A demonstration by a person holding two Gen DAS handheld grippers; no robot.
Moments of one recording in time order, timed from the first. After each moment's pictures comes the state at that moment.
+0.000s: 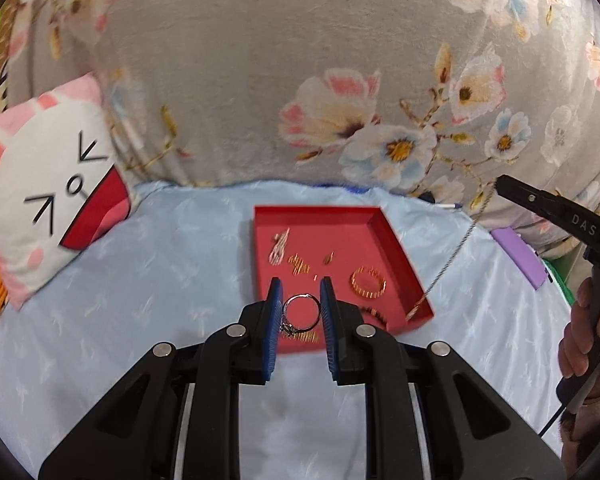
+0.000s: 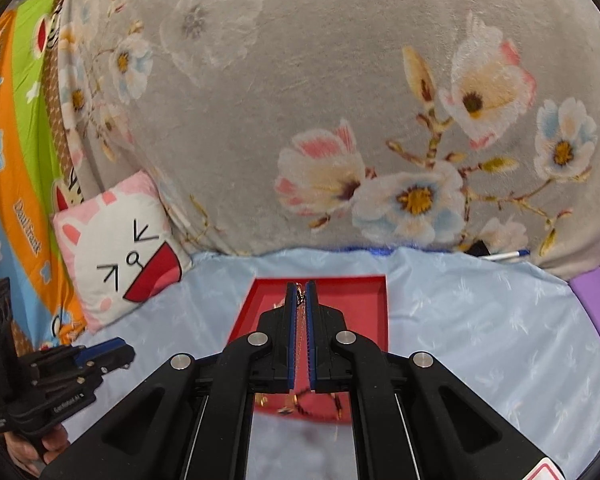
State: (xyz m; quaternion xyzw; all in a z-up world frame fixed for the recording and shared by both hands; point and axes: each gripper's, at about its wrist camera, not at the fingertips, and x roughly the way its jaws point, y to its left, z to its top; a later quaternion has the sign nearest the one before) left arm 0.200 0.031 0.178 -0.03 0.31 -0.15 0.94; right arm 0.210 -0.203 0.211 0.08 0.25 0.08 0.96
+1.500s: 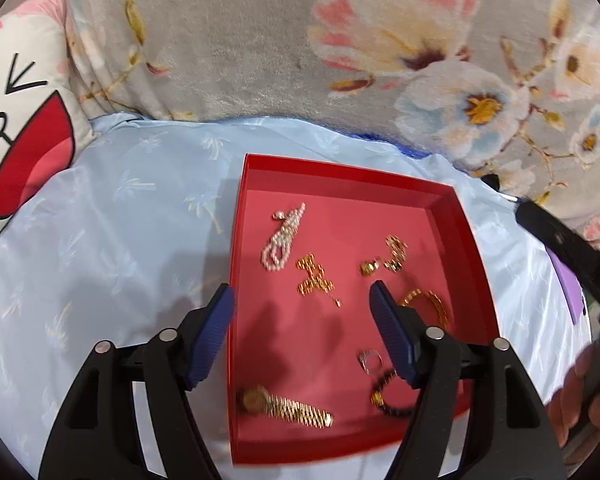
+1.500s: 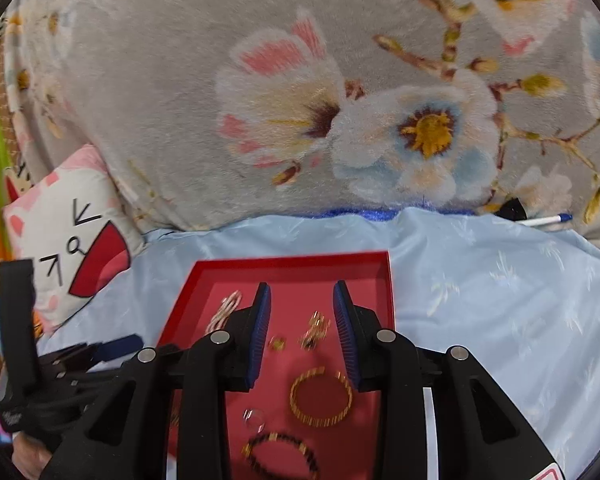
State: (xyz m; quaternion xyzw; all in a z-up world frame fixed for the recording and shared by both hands) left arm 0.342 -0.006 0.072 -0.07 0.42 -0.12 0.90; right arm 0.314 -0.216 0.108 0.09 0.30 0.08 0.95
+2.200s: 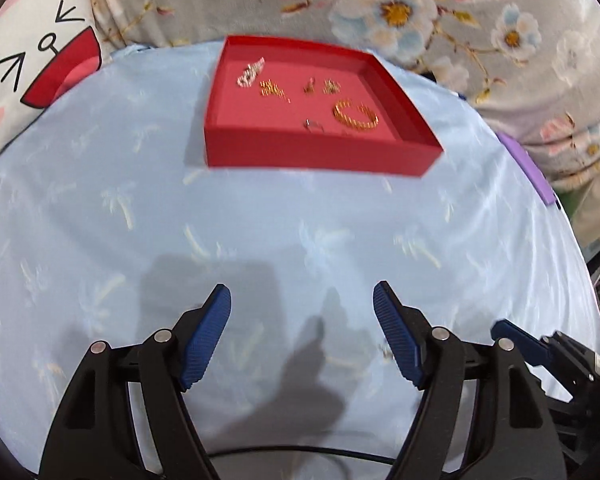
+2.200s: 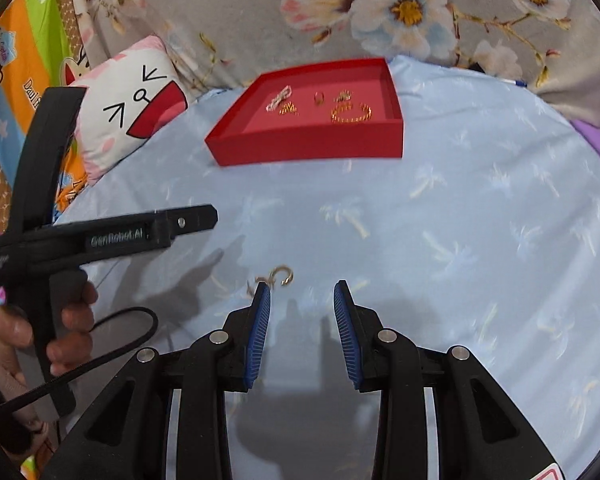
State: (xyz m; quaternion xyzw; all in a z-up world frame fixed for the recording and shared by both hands) left arm 0.133 -0.008 0.017 -0.03 0.45 -0.16 0.88; right arm 0.051 -0.180 0.011 0.07 0.41 0.10 0.90
